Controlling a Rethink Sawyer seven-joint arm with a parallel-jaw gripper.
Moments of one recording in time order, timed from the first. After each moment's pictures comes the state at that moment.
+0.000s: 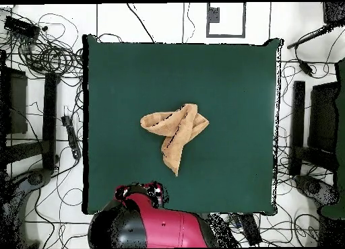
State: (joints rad) arm -0.01 -1.22 -0.06 2.18 0.00 0.57 1.57
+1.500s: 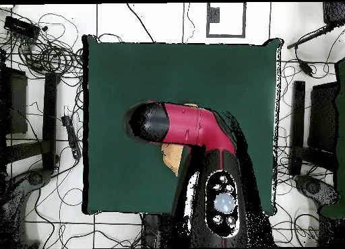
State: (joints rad) arm -0.04 -0.71 -0.06 1.53 0.00 0.67 1.57
